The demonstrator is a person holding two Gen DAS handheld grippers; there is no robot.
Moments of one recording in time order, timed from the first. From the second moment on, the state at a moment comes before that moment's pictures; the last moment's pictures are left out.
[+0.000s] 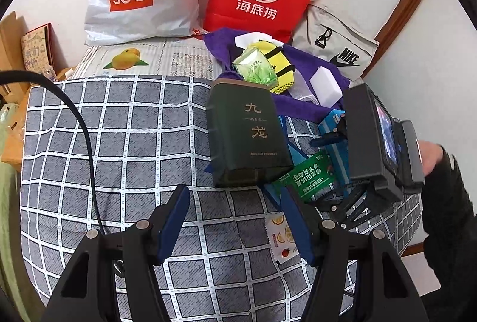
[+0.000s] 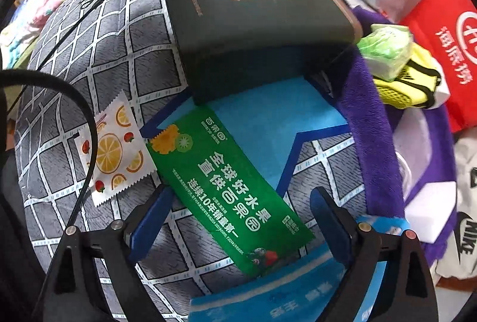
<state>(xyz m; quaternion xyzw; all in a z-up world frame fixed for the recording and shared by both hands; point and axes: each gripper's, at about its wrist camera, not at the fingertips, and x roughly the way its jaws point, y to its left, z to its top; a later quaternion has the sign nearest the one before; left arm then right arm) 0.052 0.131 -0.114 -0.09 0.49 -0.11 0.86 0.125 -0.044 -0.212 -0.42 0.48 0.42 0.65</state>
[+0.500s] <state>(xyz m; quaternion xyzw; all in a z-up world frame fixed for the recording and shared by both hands) 0.059 0.129 -0.128 -0.09 0.51 -0.12 0.85 0.097 -0.039 -0.196 -0.41 0.49 0.47 0.62</state>
